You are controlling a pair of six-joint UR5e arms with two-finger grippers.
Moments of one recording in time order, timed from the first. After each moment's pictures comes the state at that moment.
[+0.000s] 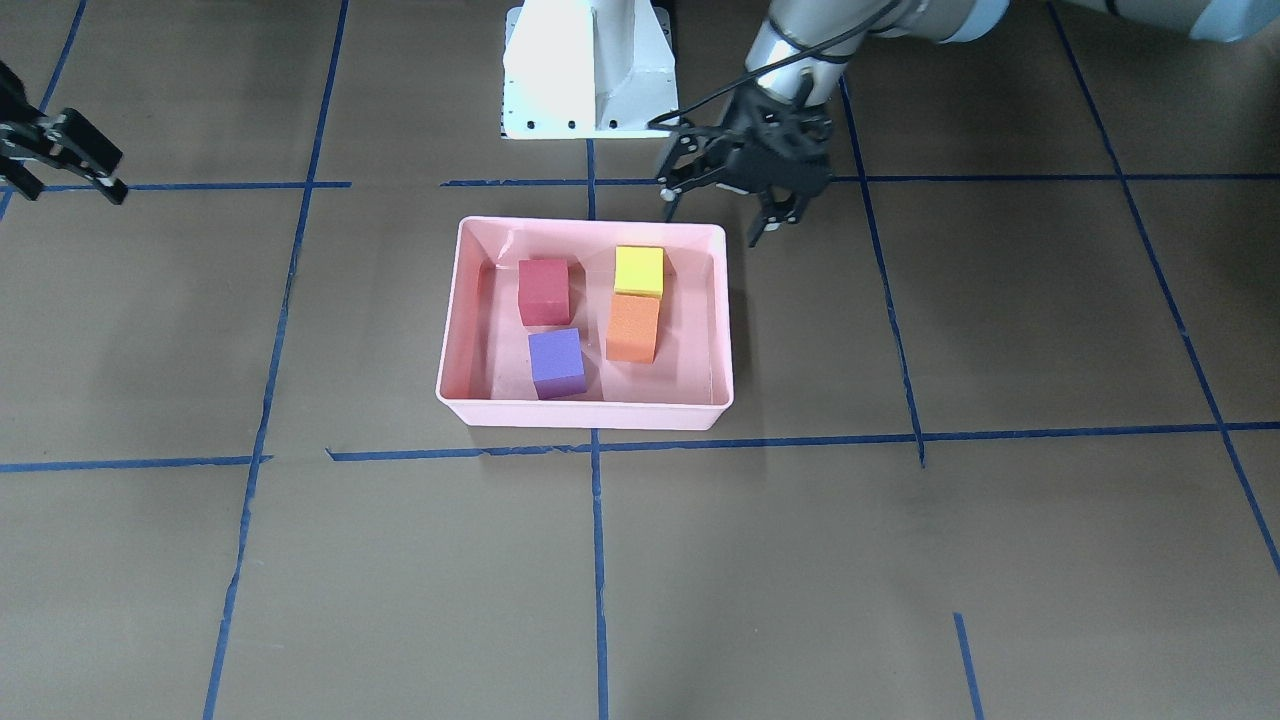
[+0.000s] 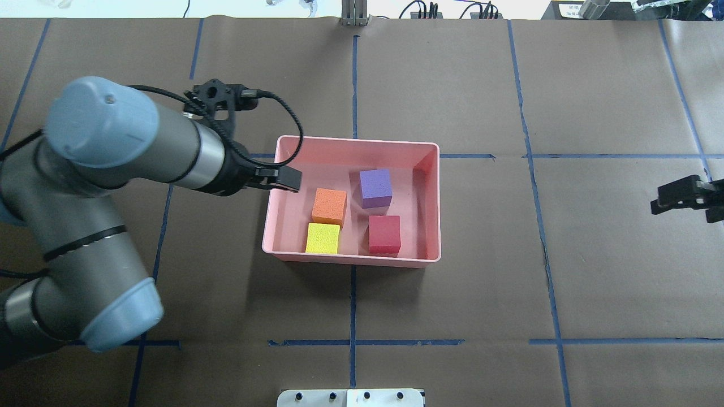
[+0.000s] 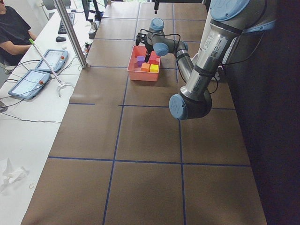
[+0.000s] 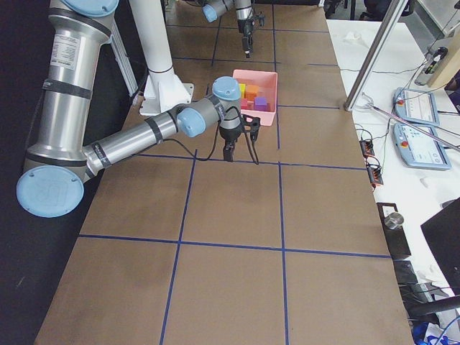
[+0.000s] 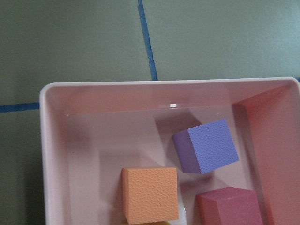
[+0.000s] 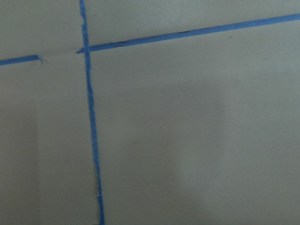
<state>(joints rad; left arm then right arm) -0.67 -1.99 -2.07 -1.73 -1.95 -1.07 1.10 -1.83 2.22 -1.44 2.26 0.80</state>
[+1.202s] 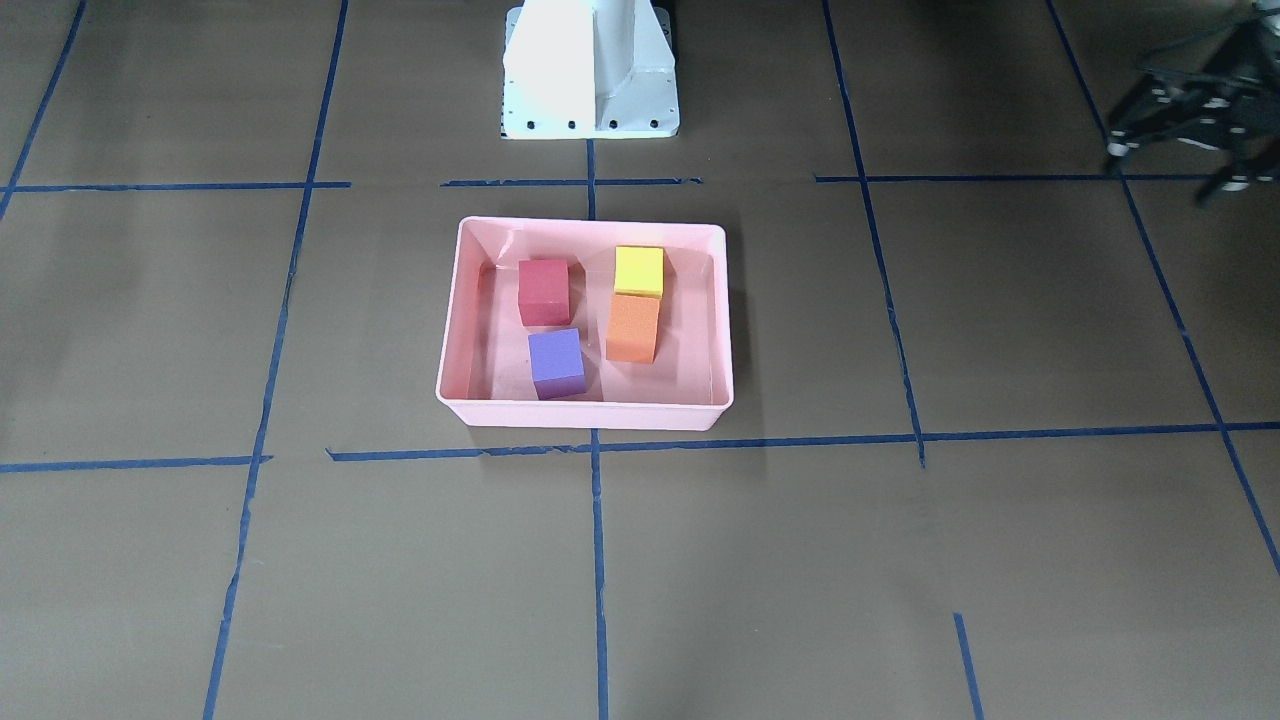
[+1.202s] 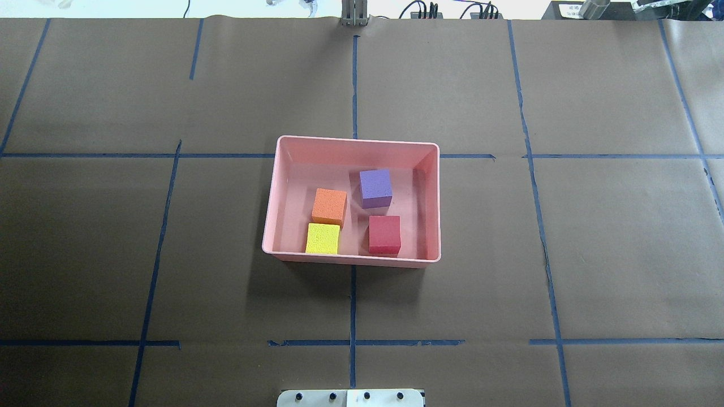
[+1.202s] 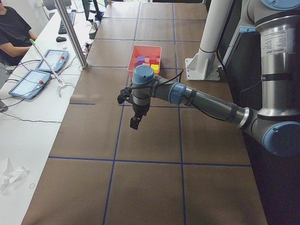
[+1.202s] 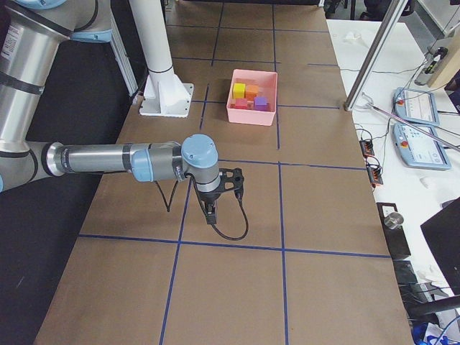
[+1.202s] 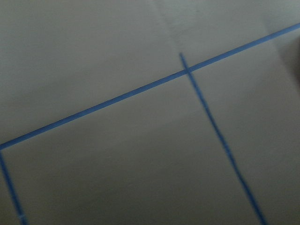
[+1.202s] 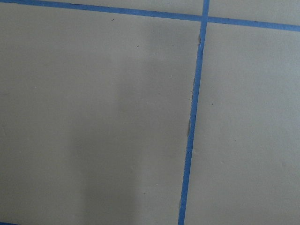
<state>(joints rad) -1.48 -1.43 -2.01 -1.47 -2.29 0.15 1.51 -2.00 2.06 -1.50 2.36 0.03</state>
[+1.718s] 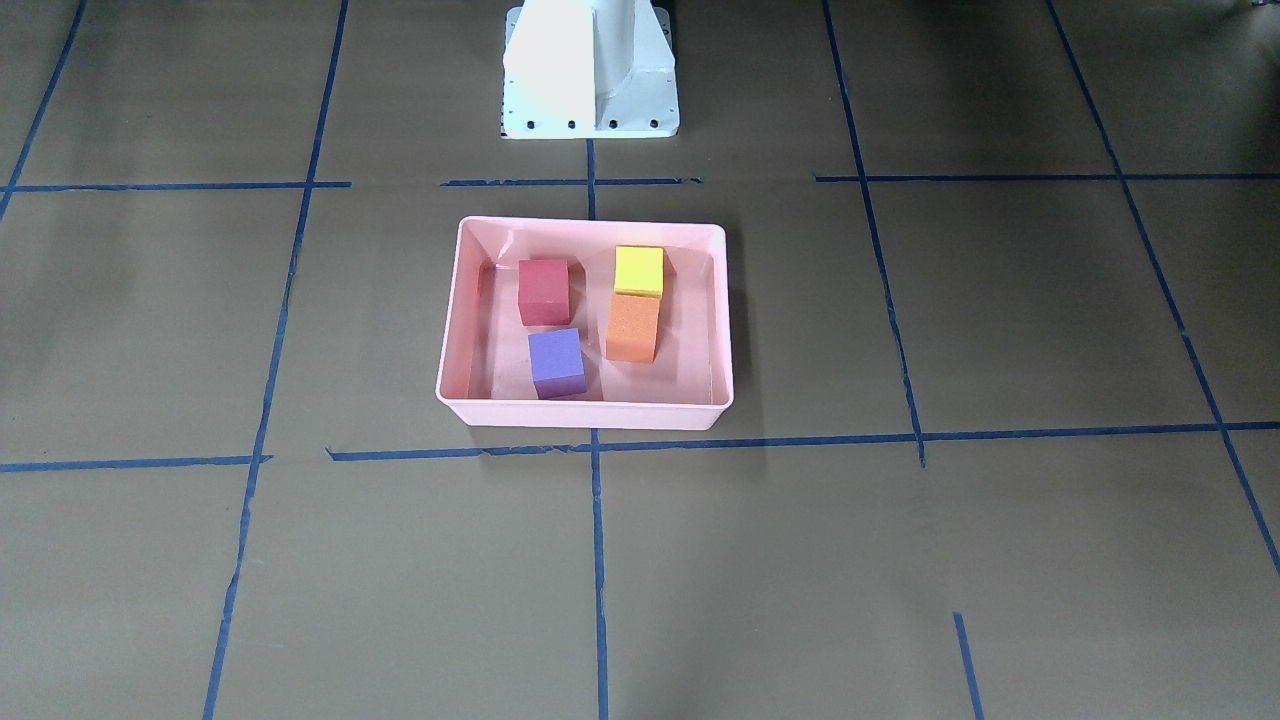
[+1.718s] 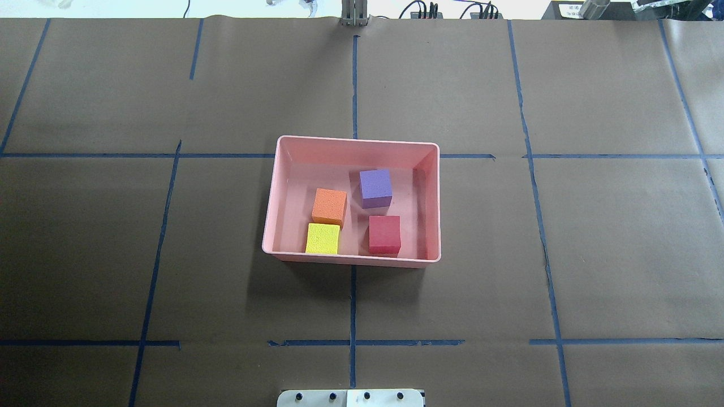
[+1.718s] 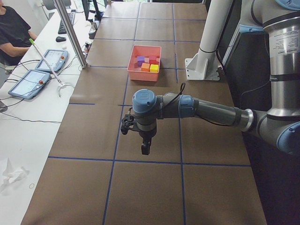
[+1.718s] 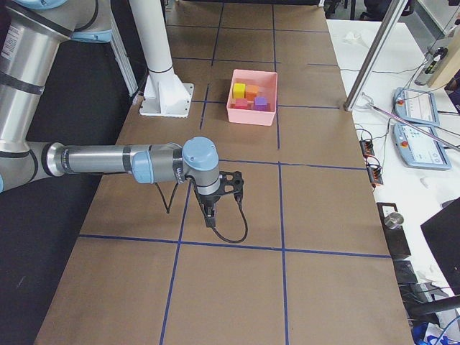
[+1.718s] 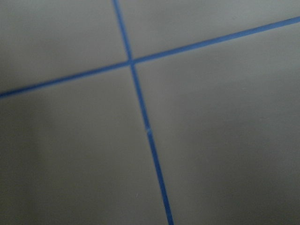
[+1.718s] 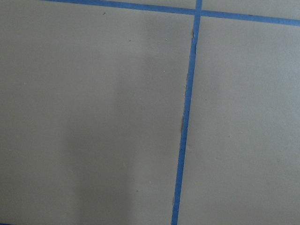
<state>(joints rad) -1.60 -1.38 -1.95 -1.28 -2.35 0.19 1.51 -1.99 2.04 -1.50 2.35 0.03</state>
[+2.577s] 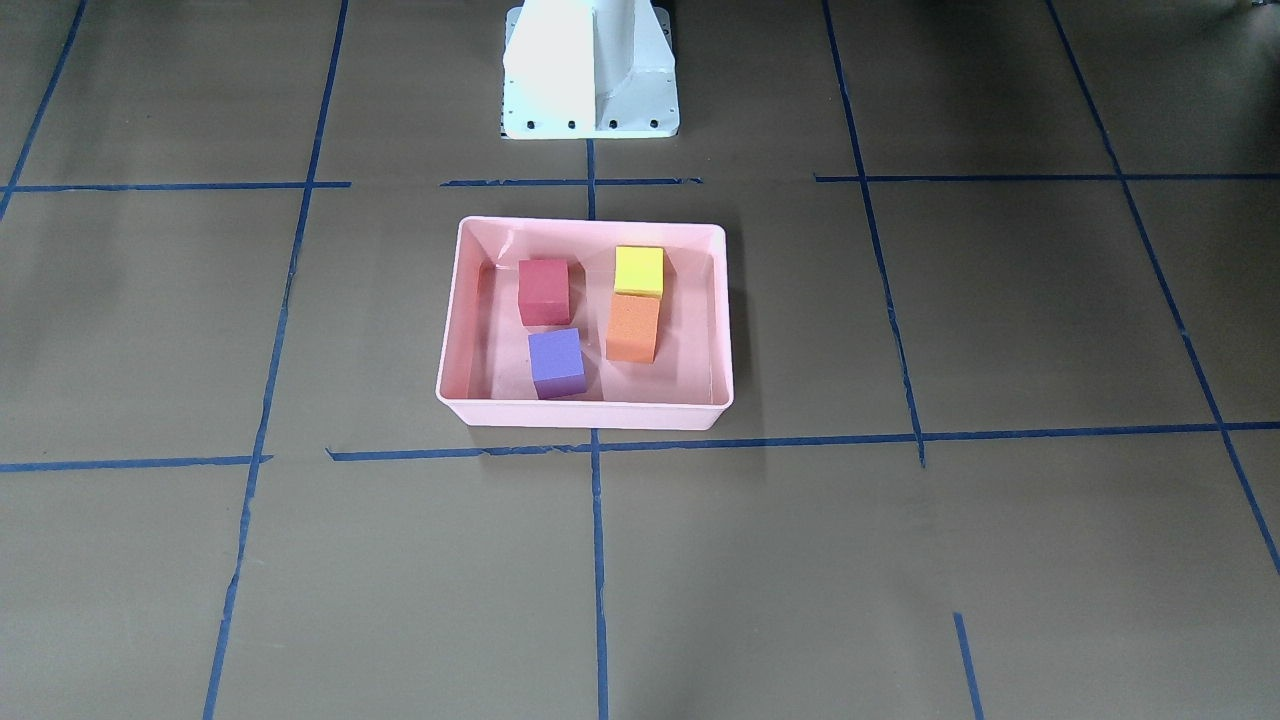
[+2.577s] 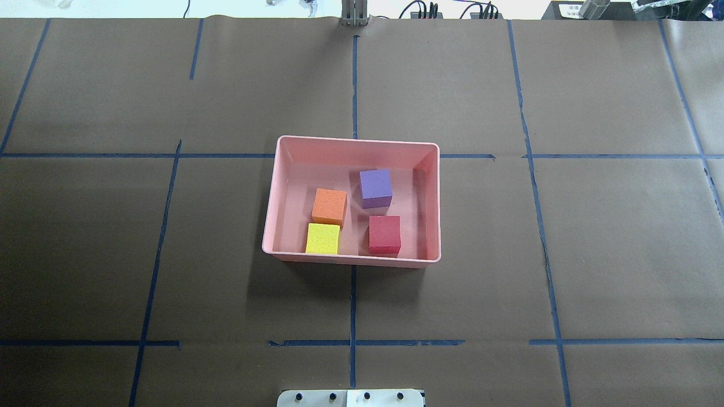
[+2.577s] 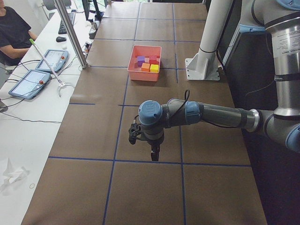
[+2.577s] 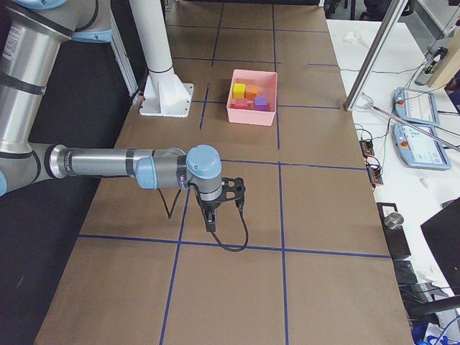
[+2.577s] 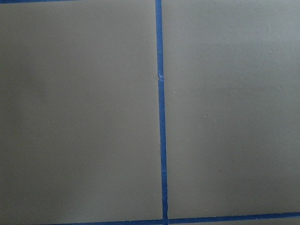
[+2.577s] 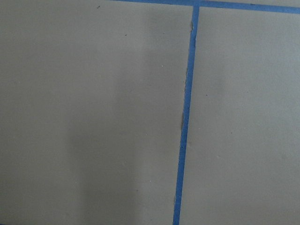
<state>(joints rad) -1.60 -1.34 -1.94 -1.28 -2.37 0.19 1.51 -1.98 2.00 -1.51 2.37 0.03</state>
